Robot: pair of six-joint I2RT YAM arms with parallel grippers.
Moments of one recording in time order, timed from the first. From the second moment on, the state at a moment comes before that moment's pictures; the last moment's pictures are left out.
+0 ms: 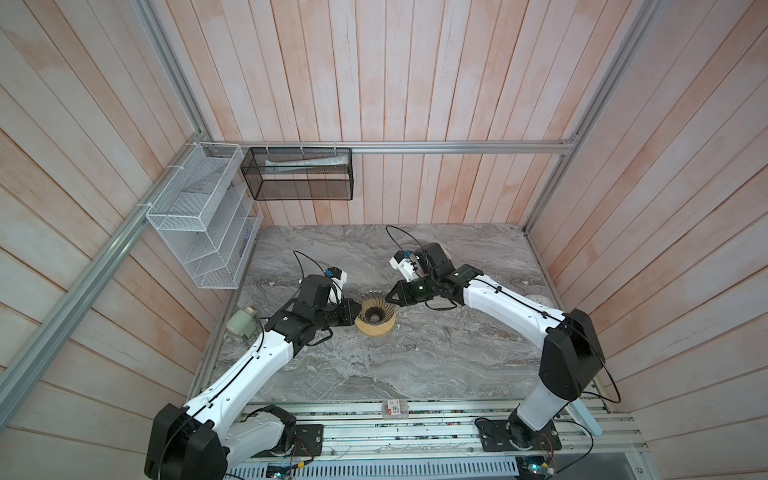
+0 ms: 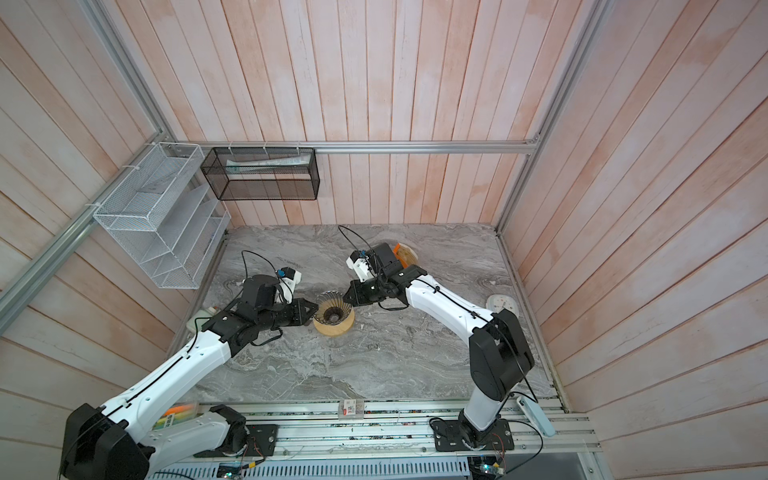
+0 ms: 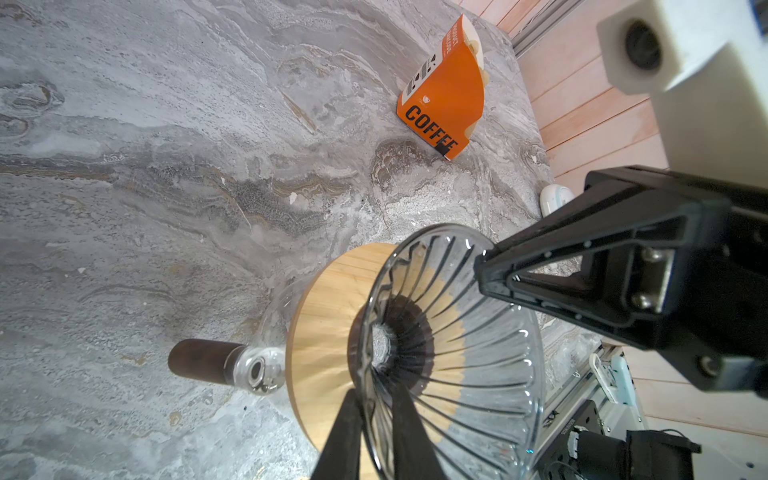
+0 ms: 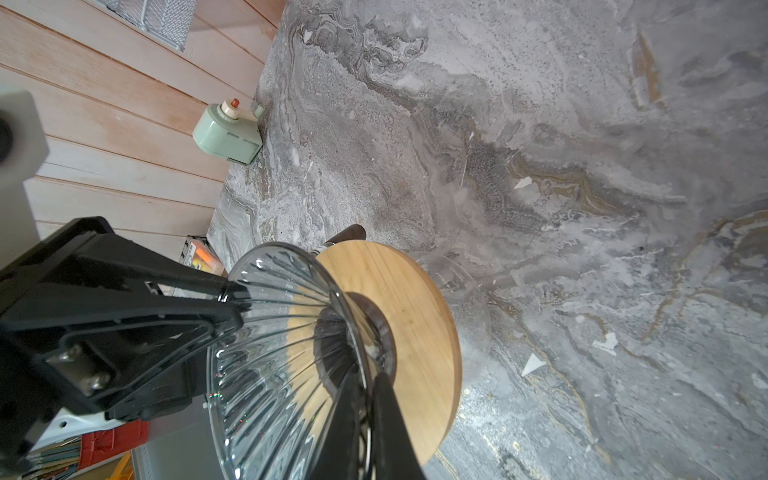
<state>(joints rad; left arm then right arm) -0.44 1.14 0.83 -0.40 0.31 -0.48 0.68 1.70 1.36 -0.51 -0.51 0.41</state>
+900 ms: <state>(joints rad) -0.44 1.15 0.93 -0.44 0.29 -0.45 0.68 1.70 1.45 -0.57 -0.46 0.40</state>
